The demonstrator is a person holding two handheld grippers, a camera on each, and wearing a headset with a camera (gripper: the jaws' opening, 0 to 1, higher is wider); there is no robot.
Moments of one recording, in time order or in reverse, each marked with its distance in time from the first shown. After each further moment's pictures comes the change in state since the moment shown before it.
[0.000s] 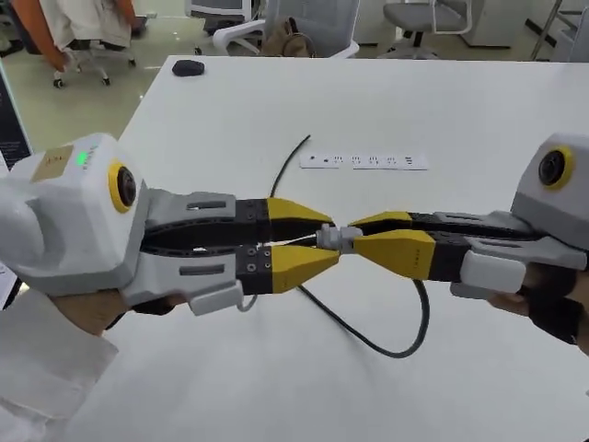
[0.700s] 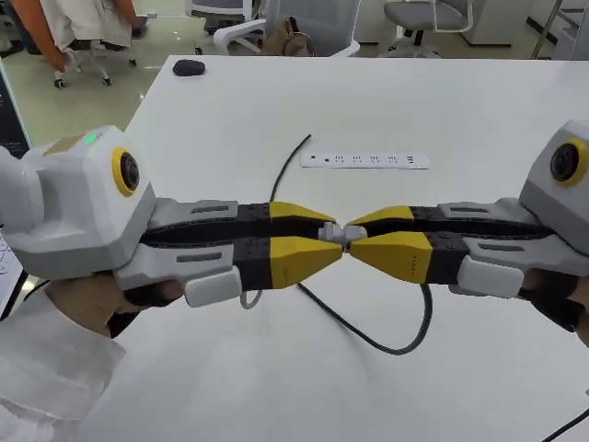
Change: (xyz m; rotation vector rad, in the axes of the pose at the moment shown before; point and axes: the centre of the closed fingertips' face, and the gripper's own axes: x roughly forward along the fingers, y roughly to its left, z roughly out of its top) left arm -0.003 0.004 0.007 -0.365 -0.079 -0.029; right arm 0.003 0.011 0.005 -0.285 0.056 -0.012
